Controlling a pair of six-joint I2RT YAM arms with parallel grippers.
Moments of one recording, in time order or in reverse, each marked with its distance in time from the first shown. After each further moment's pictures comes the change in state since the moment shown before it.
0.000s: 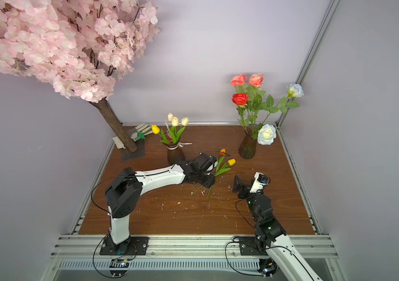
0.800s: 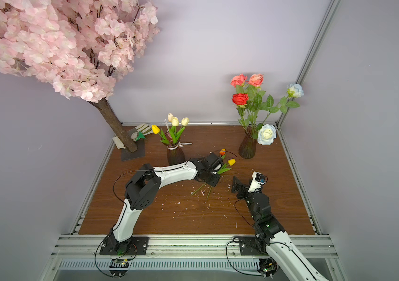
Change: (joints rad) left arm -0.002 0.225 0.243 -0.117 -0.036 0.018; right arm 0.000 0.060 0.000 0.036 -0.027 0.001
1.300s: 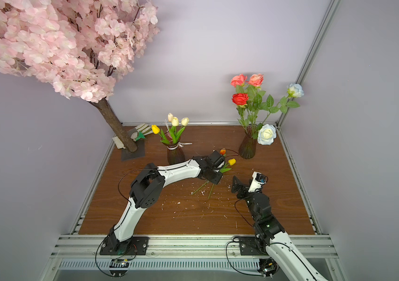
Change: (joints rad) left arm 0.000 0.058 0.094 -0.042 -0.043 0.022; right arm 0.000 -0.008 0.000 0.001 -0.002 0.000
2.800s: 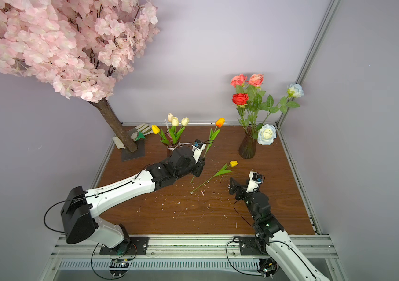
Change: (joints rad) left arm 0.000 -0.792 -0.584 0.462 -0.213 0.127; right arm 0.000 0.042 0.000 0.027 -0.095 -0.027
